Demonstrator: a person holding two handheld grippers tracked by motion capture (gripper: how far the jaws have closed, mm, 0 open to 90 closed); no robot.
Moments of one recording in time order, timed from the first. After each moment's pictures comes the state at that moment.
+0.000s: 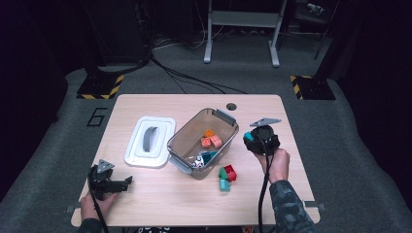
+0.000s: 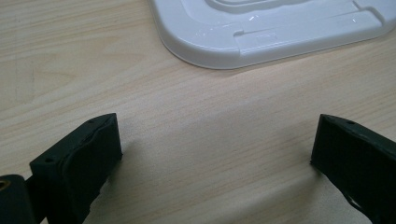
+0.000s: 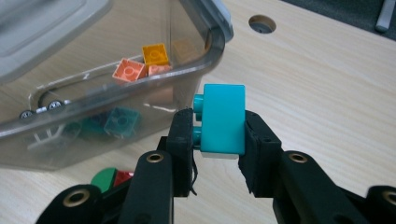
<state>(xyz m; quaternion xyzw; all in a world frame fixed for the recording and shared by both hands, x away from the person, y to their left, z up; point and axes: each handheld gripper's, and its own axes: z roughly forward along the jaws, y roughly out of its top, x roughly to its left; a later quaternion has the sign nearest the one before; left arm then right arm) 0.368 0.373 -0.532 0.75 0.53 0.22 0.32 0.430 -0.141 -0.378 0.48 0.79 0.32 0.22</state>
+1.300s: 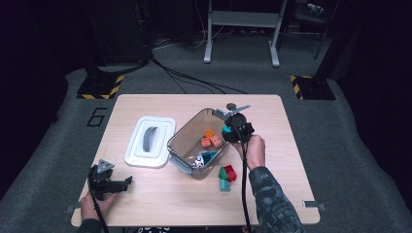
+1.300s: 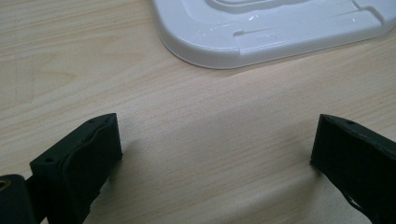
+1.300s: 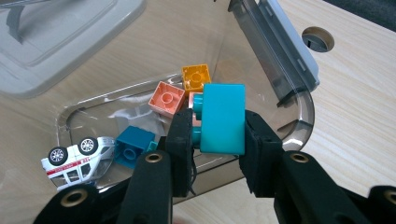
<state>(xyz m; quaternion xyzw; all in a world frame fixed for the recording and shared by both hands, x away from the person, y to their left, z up) 0.367 0.373 -0.533 0.75 0.53 0.23 0.32 0.474 -0.077 -0.382 0.45 0.83 0.29 0.18</state>
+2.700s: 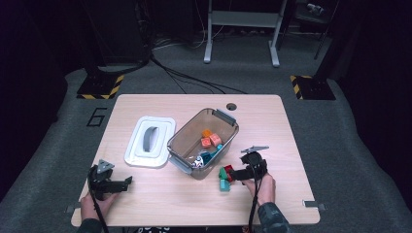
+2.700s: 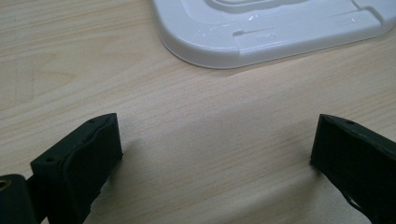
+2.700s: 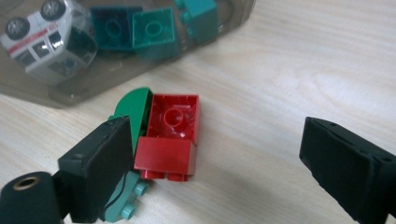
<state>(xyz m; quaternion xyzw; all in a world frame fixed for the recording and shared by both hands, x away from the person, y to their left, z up) 0.367 0.373 -0.532 0.75 0.53 0.23 0.32 0.401 -0.126 -0.476 0.52 0.79 0.30 0.12</state>
